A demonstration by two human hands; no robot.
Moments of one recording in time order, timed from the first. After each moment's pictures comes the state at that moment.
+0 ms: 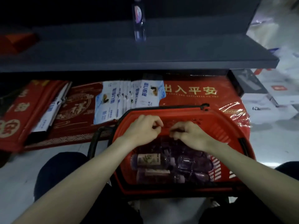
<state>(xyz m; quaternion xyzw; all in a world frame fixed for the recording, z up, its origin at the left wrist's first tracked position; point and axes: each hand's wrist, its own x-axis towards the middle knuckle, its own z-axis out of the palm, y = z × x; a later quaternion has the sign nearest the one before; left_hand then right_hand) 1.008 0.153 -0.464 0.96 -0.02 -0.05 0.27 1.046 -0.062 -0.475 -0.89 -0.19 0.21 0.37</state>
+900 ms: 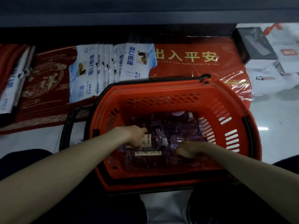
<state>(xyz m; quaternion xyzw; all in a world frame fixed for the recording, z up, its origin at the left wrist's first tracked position) 1.033 0.152 -0.588 0.89 -0.07 -0.45 0.03 1.033 -0.078 -0.593 -0.83 -0.17 0.52 0.10</state>
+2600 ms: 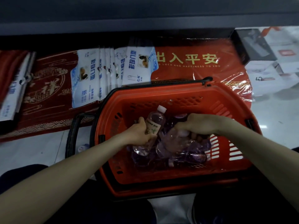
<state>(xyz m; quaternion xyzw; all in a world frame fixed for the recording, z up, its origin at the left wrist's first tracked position) 1.034 0.161 -0.589 0.88 0.08 -0.35 0.31 1.085 -0.077 -0.527 -0.86 -0.08 0.44 0.24</state>
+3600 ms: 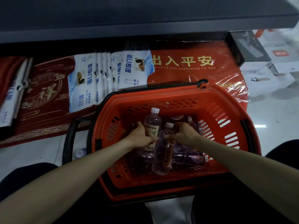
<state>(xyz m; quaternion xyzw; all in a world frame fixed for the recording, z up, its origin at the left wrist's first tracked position) 1.035 0.142 -0.599 0.85 0.15 -0.33 0.38 1.079 -0.077 -0.626 -0.88 -0.02 0.32 0.36</state>
